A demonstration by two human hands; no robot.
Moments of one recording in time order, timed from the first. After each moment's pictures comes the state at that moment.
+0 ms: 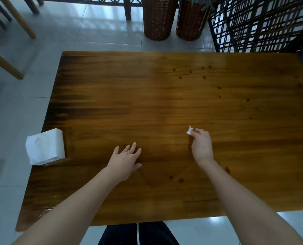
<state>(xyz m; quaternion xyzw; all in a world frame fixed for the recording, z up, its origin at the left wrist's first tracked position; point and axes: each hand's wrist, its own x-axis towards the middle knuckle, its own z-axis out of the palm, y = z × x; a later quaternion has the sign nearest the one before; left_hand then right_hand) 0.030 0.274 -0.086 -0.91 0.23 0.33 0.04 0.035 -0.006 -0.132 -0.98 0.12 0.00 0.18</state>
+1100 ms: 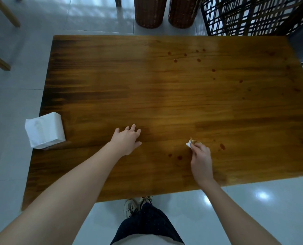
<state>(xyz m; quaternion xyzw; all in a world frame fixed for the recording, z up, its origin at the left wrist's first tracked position) 0.036 0.270 -0.079 -0.91 0.23 0.35 0.04 -0.094 0.025 -0.133 -0.95 0.16 -0.05 0.25</state>
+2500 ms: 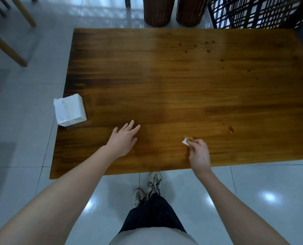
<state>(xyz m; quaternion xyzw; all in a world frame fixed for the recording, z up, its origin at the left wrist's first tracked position) -0.039 0.343 -0.093 -0.94 0.19 0.28 -0.06 -0.137 0.079 -0.124 -0.95 0.17 0.02 0.27</state>
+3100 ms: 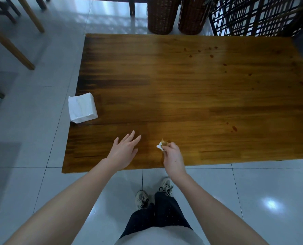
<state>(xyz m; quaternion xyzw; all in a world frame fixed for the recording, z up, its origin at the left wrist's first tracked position) -0.089 0.379 -0.096 -0.94 0.18 0.27 -0.09 -0.146 0.186 -0.129 -0.95 0.07 0.07 0.28</state>
